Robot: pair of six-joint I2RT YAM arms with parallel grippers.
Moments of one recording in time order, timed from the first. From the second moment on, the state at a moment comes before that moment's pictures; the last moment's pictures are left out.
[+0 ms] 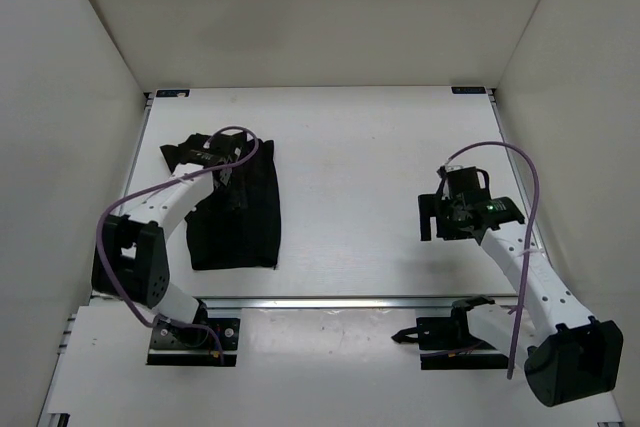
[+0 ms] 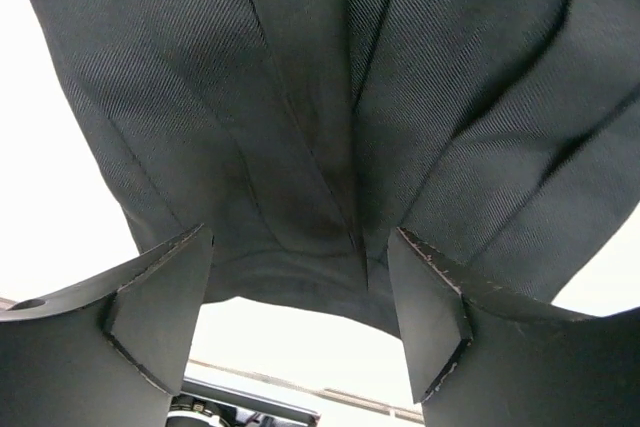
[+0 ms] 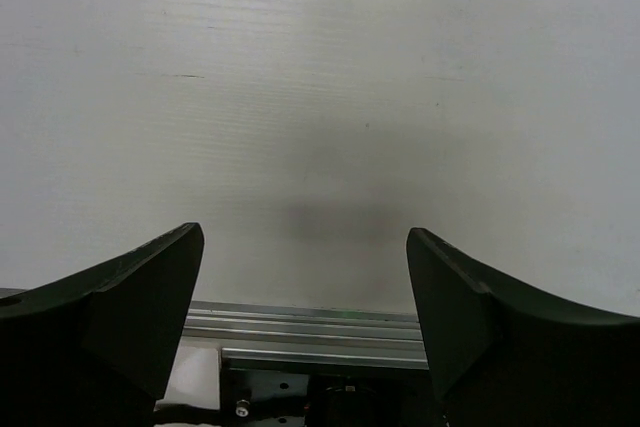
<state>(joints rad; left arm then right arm) -0.27 1.49 1.06 -0.86 -0.27 -0.43 0.24 1.01 0.81 -0.88 0.09 0.13</state>
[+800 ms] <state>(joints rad) -0.46 2.09 1.91 -1.10 -0.08 -0.41 0.10 0.95 0.79 -0.85 -0.06 0.14</state>
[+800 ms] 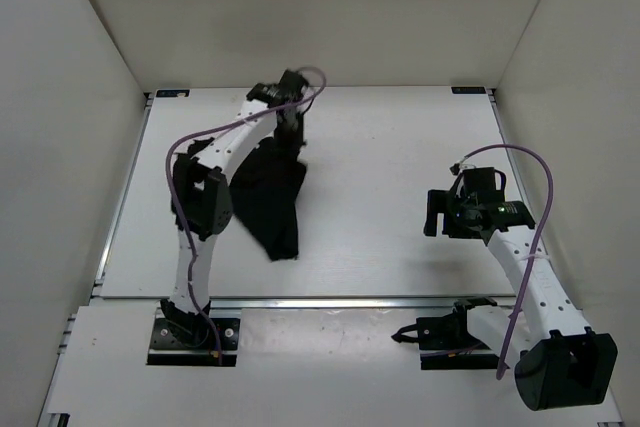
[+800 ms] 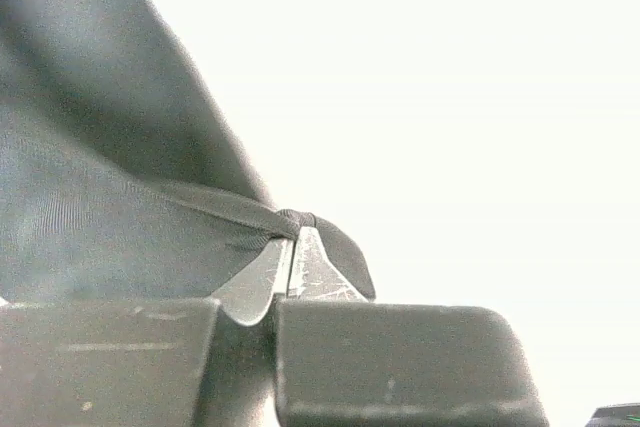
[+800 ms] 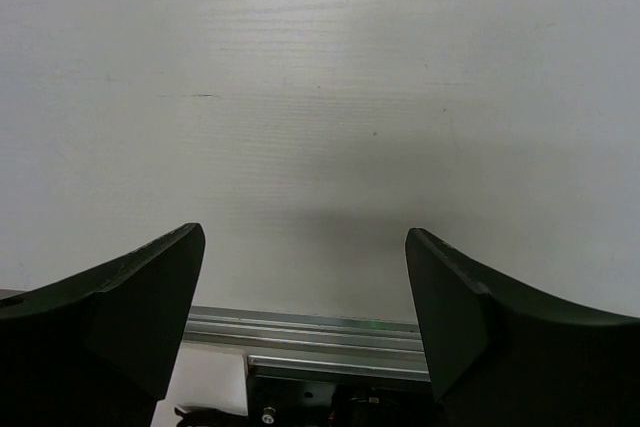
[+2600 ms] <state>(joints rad) -0.27 1.02 0.55 -0.63 0.22 -0.68 0.41 1.74 1.16 -0.53 -0.29 0.34</state>
